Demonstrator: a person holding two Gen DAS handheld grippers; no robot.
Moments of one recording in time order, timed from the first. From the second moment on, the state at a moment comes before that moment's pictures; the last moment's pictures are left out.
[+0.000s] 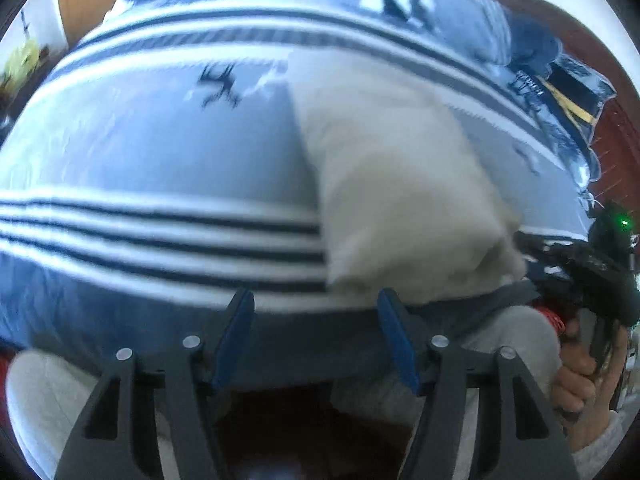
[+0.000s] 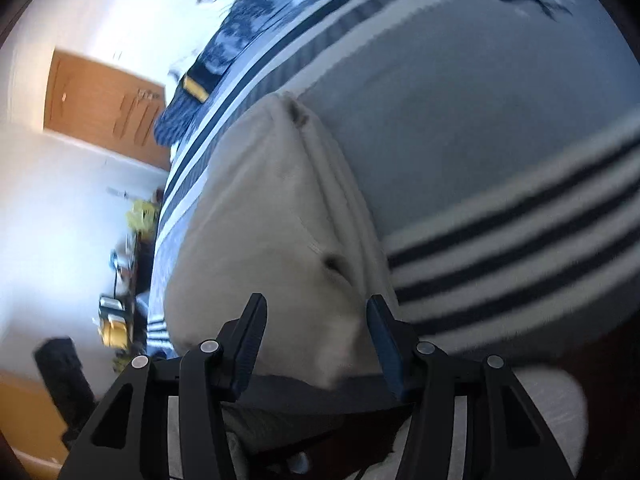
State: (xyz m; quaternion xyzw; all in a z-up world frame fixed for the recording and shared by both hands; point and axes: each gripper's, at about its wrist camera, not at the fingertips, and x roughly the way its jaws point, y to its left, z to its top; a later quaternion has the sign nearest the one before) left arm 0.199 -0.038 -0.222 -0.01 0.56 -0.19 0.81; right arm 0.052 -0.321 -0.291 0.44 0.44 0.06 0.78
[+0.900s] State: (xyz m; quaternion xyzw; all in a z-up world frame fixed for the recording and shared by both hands) left arm 0.211 -0.071 -0.256 0.07 0.56 -0.19 0.80; right arm 0.058 -0.299 -0.278 0.34 0.51 0.00 0.79
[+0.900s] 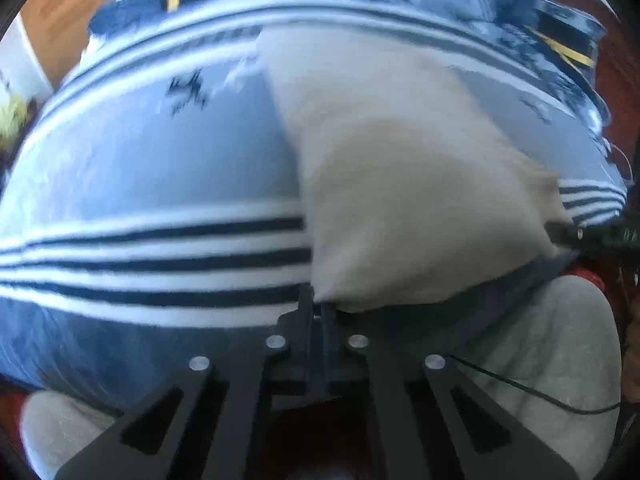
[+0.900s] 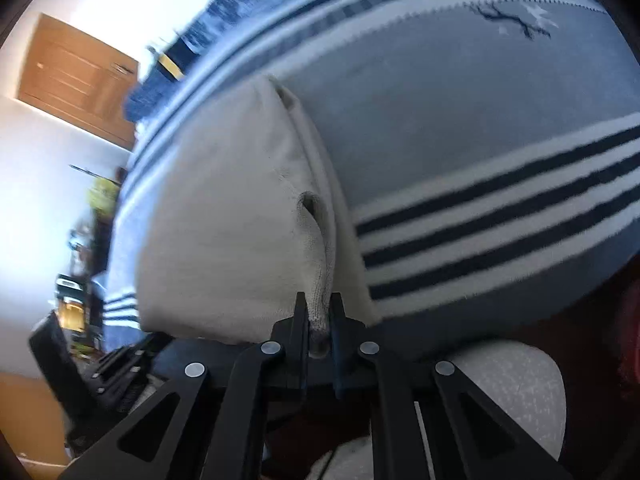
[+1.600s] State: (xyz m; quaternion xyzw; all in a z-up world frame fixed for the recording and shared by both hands) left arm 0.251 -0.056 -0.211 -0.13 0.58 -0.24 0.77; right arm 0.088 -0.324 -0.287 0.40 0.49 0.05 0.77
